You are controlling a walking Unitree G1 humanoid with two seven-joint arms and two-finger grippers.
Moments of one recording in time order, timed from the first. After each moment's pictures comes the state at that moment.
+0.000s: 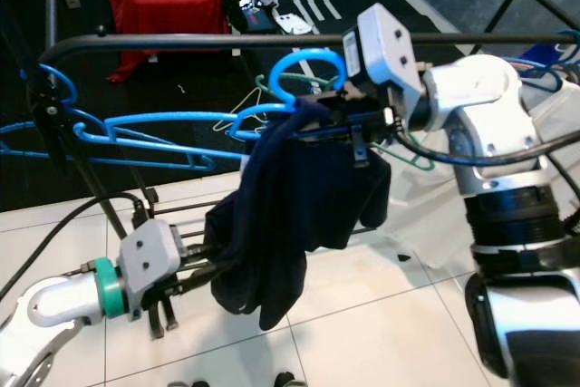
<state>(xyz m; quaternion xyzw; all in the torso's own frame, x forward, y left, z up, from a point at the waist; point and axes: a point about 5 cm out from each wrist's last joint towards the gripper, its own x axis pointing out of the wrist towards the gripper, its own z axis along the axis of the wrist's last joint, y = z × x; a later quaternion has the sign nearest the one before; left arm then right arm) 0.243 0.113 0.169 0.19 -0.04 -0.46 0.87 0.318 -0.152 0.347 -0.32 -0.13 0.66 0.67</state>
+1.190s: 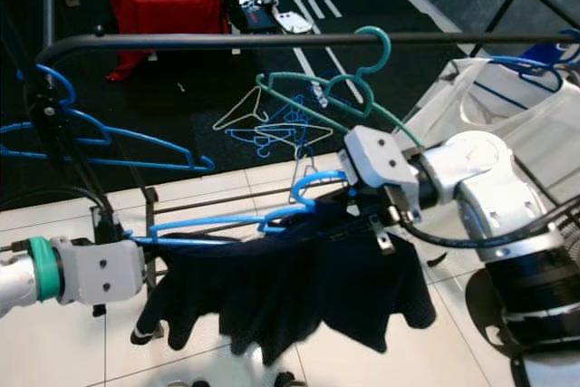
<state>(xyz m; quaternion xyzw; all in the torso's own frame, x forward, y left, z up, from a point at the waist) 0.242 0.178 0.195 0.47 -0.04 -0.41 0.78 0.296 -0.175 0.273 -0.33 0.03 0.71 0.62</state>
